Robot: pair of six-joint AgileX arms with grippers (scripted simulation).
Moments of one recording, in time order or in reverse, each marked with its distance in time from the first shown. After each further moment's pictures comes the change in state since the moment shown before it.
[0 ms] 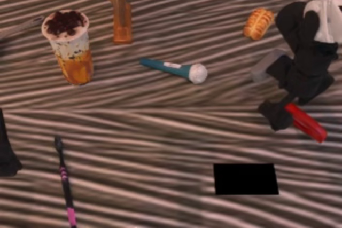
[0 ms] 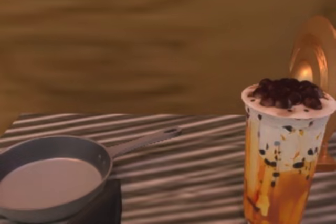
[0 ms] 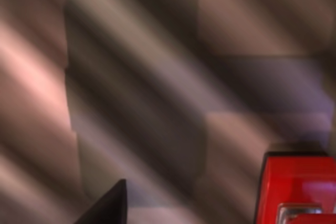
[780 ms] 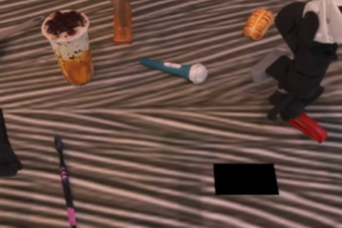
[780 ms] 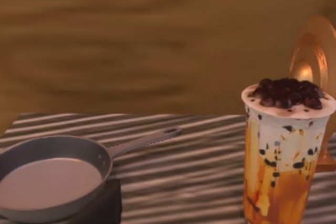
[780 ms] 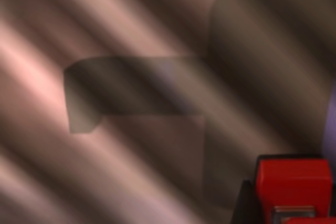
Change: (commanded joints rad) left arm 0.000 0.000 0.000 0.000 0.000 0.000; right arm 0.000 0.000 0.000 0.000 0.000 0.000
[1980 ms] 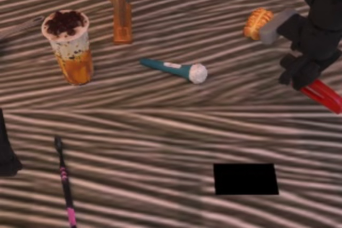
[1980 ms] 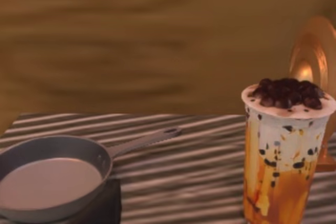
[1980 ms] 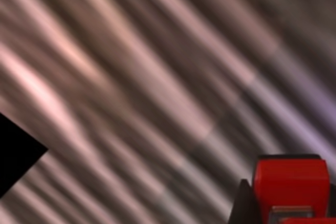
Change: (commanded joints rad) left arm 0.000 0.000 0.000 0.000 0.000 0.000; right arm 0.005 -0.116 0.232 -0.346 0.000 -0.003
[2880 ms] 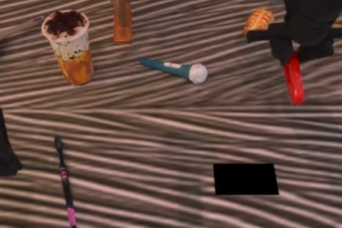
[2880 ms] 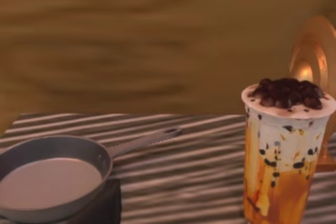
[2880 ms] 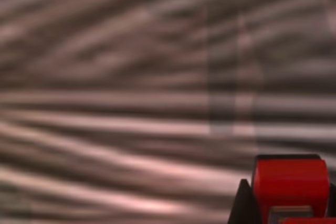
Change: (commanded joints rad) left arm 0.000 0.000 0.000 0.000 0.000 0.000; right arm 0.074 -0.111 -0.051 0.154 0.077 0.801
